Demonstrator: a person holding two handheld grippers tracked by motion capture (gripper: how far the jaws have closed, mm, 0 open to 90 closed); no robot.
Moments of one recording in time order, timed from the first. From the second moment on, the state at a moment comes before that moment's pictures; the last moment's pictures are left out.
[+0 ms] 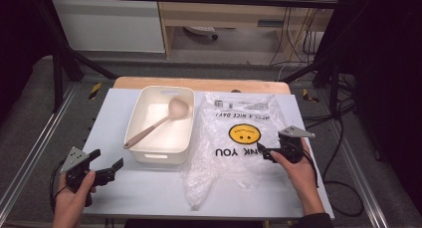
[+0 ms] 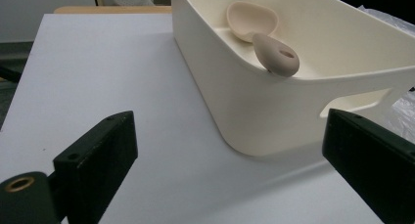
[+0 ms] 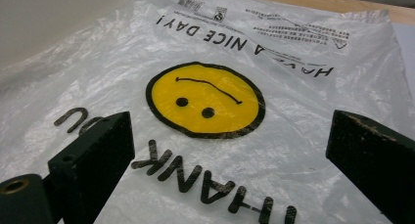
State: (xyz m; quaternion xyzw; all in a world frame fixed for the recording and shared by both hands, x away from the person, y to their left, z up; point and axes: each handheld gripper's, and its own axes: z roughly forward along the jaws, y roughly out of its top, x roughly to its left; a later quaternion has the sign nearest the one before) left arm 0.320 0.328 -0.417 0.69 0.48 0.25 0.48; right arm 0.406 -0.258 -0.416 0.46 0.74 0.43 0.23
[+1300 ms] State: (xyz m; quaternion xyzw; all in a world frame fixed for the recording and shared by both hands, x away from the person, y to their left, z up) left arm 0.321 0.331 -0.420 0.68 0.50 0.26 0.46; right arm 0.462 -0.333 -0.423 0.55 0.69 0.39 0.26
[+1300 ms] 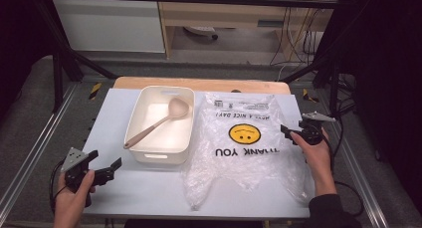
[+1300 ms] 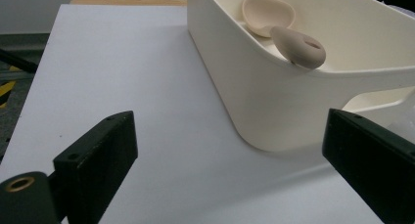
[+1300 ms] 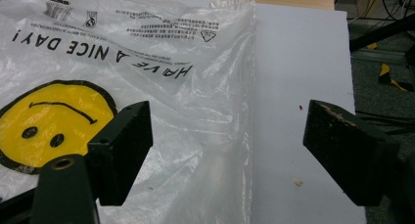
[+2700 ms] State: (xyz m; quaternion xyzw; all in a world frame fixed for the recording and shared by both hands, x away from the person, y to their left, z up) left arm 0.324 0.327 -0.425 0.69 0.51 0.26 0.45; right arm 0.487 -0.351 -0.455 0.59 0.68 0.37 0.24
